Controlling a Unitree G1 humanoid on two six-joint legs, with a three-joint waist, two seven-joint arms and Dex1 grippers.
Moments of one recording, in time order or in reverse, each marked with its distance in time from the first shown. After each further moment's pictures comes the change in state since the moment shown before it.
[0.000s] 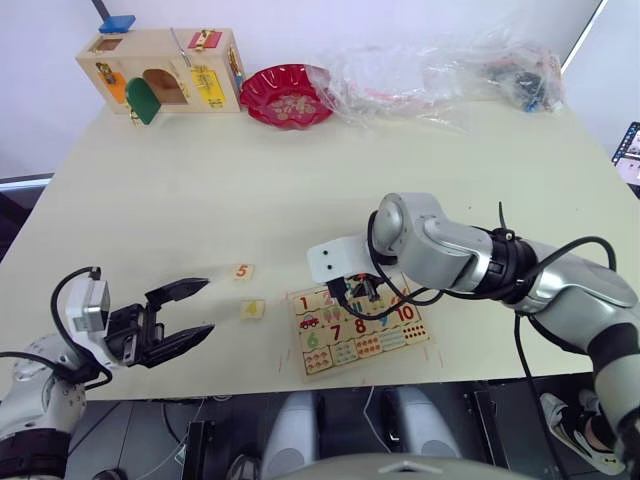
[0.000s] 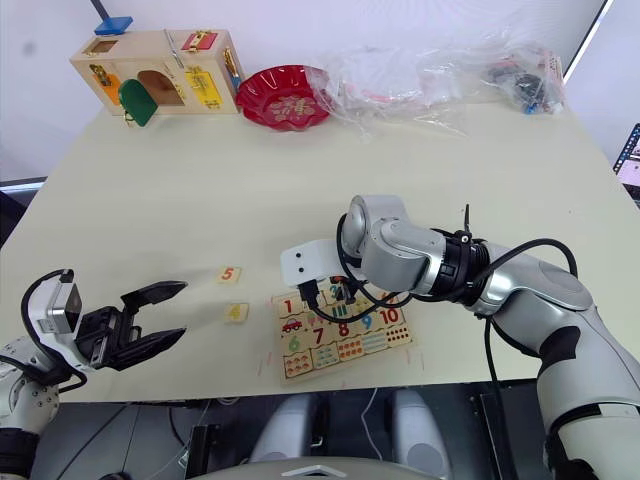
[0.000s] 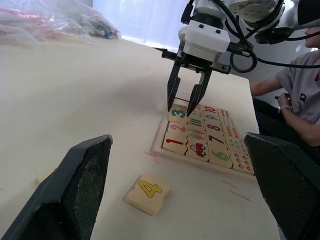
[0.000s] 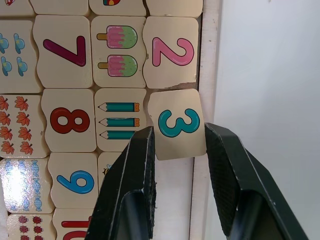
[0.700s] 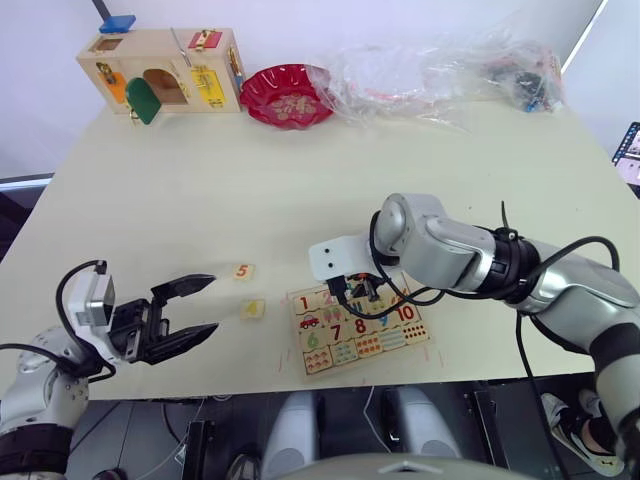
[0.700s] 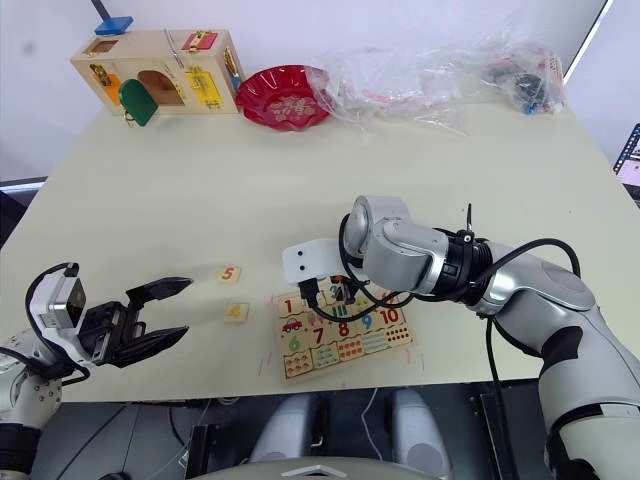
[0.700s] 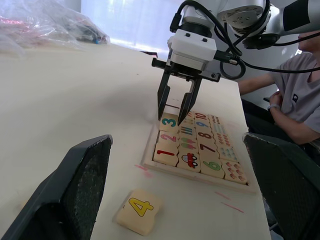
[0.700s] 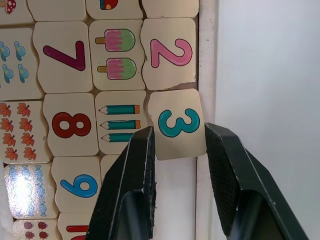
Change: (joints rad) left arm -0.012 0.000 -0.004 -0.053 -0.005 0.040 0.000; right arm 0.000 -0.010 -0.003 -0.009 0.052 0.031 -0.046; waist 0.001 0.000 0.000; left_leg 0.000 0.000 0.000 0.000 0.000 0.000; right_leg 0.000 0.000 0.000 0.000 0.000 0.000
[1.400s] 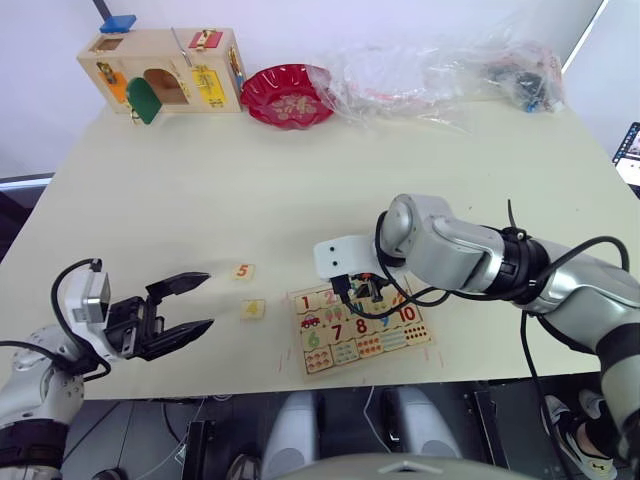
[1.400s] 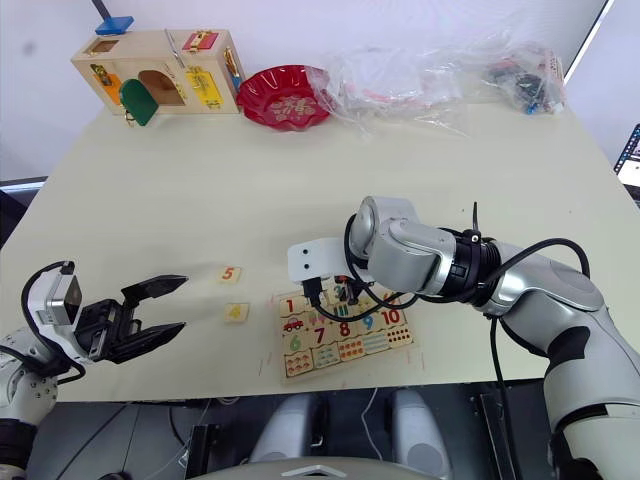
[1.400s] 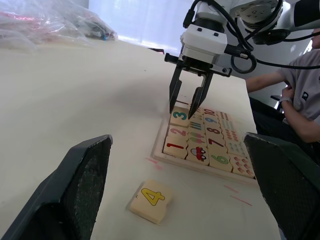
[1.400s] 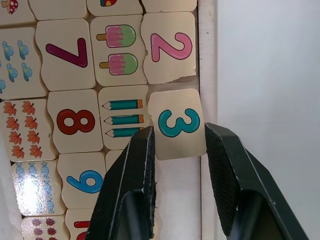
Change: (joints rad) left arm -0.025 0.036 -0.031 0.059 -0.023 -0.032 0.000; right arm 0.000 -0.032 -0.004 -0.048 0.056 0.063 -0.038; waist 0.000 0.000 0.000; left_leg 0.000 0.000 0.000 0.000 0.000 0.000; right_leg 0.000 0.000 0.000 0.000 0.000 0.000
